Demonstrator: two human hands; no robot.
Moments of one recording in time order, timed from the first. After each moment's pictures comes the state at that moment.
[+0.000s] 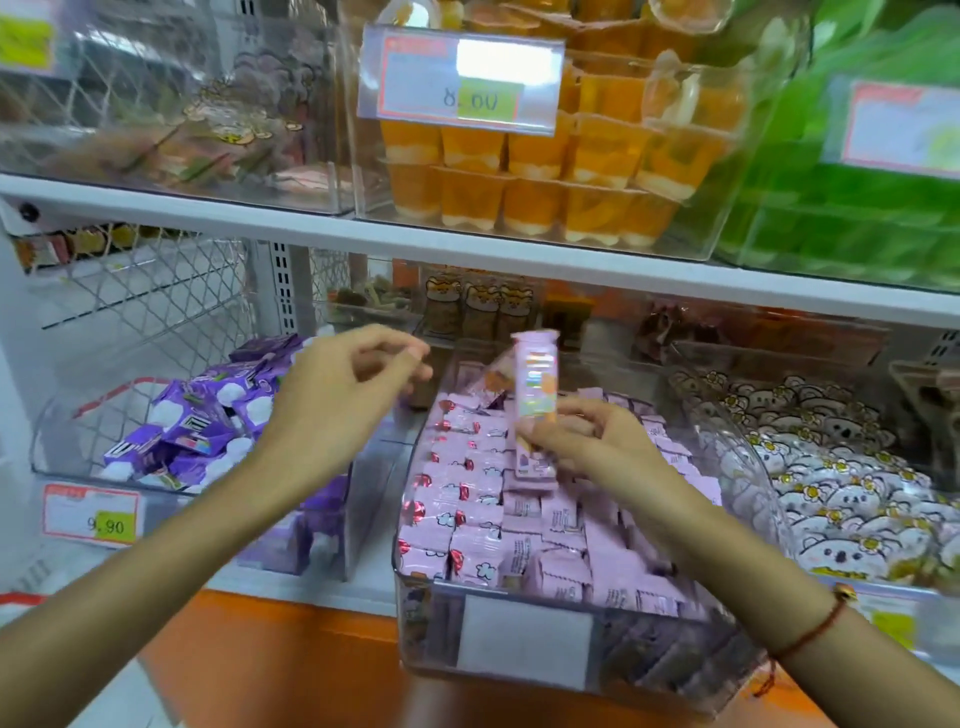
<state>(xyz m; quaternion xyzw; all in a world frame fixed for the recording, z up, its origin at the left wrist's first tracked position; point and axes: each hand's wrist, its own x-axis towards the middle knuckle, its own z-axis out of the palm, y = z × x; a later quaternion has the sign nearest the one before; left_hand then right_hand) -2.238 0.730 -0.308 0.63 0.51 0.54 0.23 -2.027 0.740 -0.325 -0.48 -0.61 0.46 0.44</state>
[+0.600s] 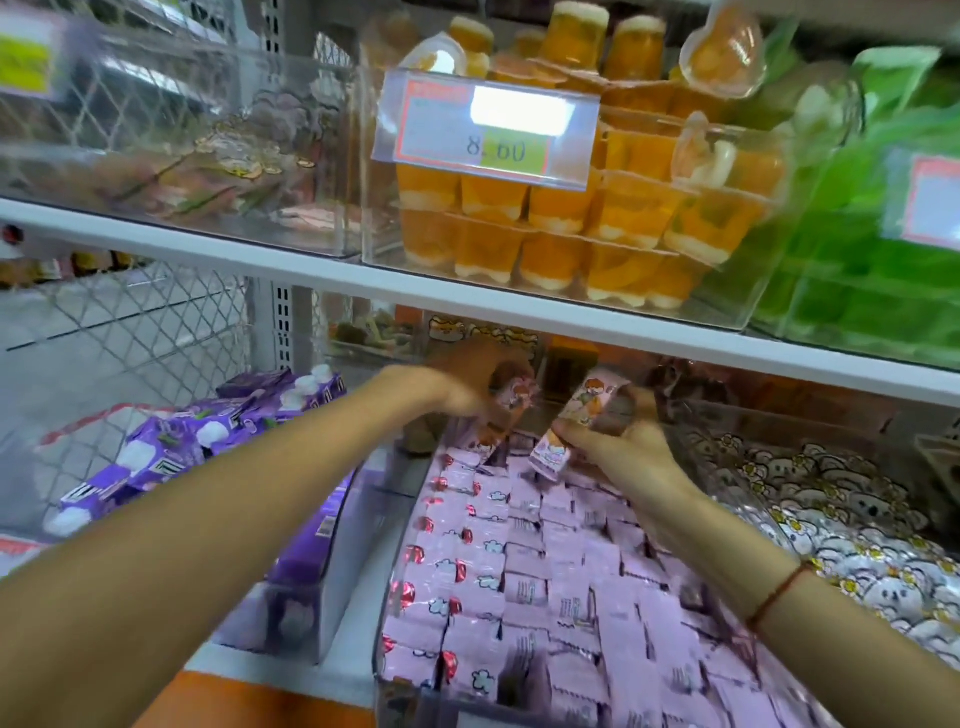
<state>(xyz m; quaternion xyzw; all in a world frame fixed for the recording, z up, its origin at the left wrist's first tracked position) -2.194 0.889 -0.297 0.83 0.50 0.20 0.14 -2.017 0.809 -0.311 -0.53 -0.55 0.39 0.51</state>
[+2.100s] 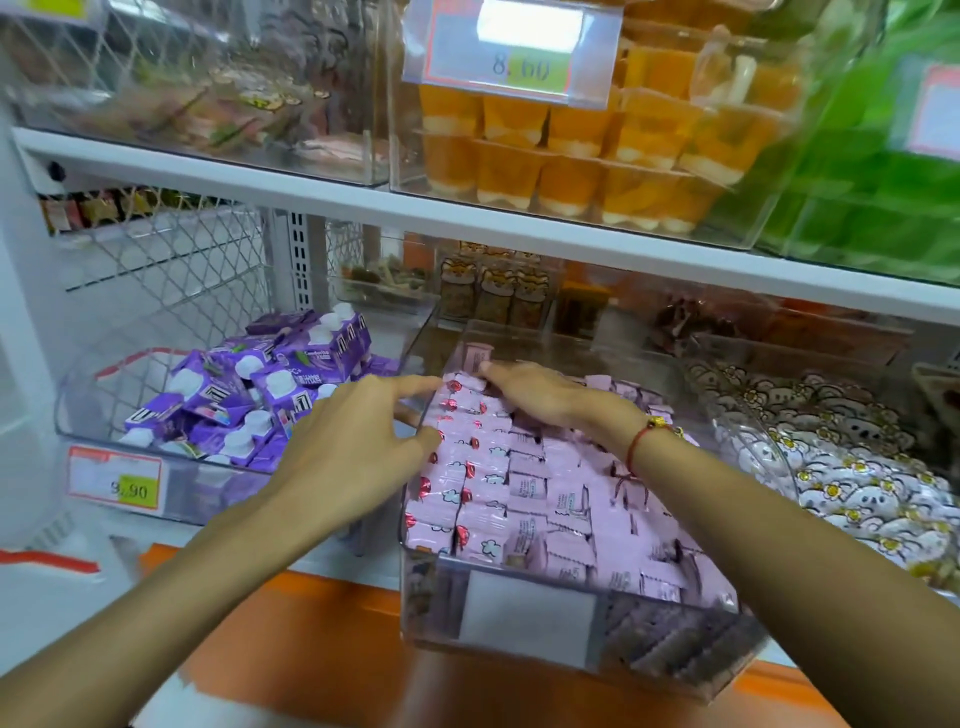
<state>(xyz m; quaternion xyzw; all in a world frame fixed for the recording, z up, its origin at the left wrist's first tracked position) -2.244 0.710 -0.337 0.67 0.65 0.35 0.13 -2.071 0.852 -0.343 -0.54 -0.80 0.25 0.11</state>
